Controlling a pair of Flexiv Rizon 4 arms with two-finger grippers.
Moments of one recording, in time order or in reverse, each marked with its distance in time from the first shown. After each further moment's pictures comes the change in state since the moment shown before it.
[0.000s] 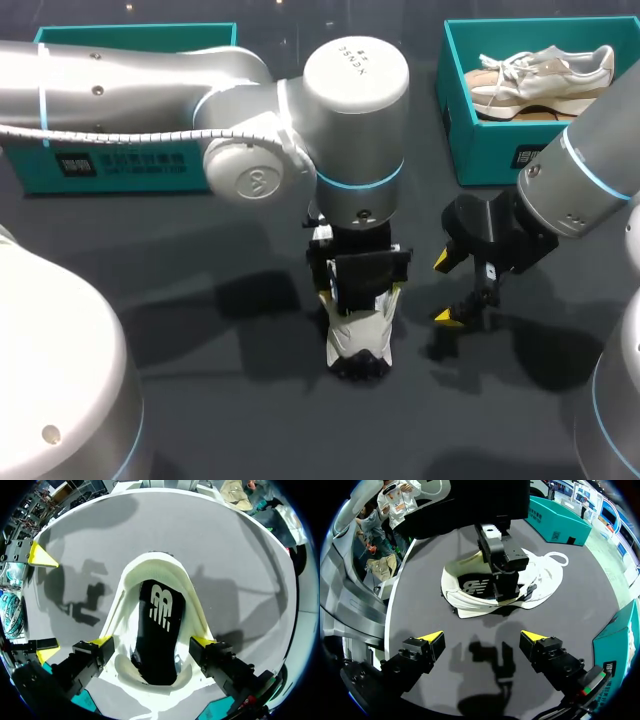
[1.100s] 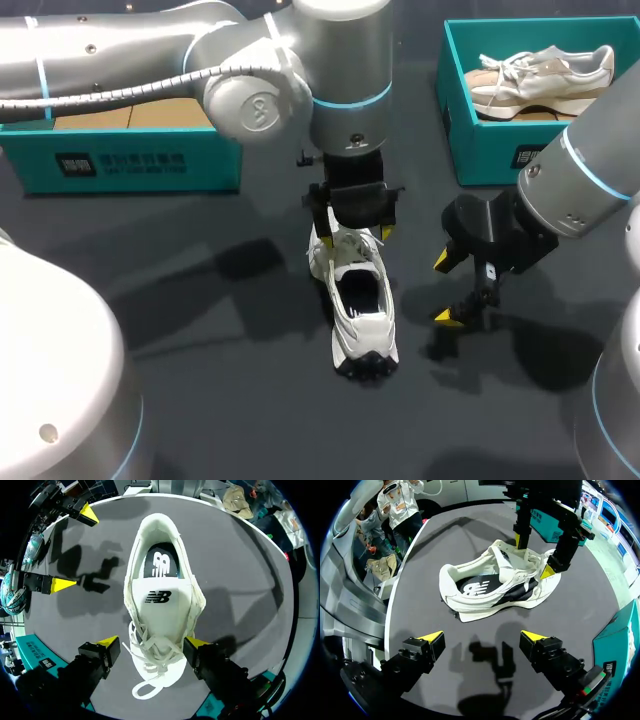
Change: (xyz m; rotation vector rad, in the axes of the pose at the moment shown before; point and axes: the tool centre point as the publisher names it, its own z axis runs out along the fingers) left arm -0.003 0.075 -0.030 0.054 -0.011 -0.080; right arm 0.000 0.000 0.000 0.000 0.000 0.000
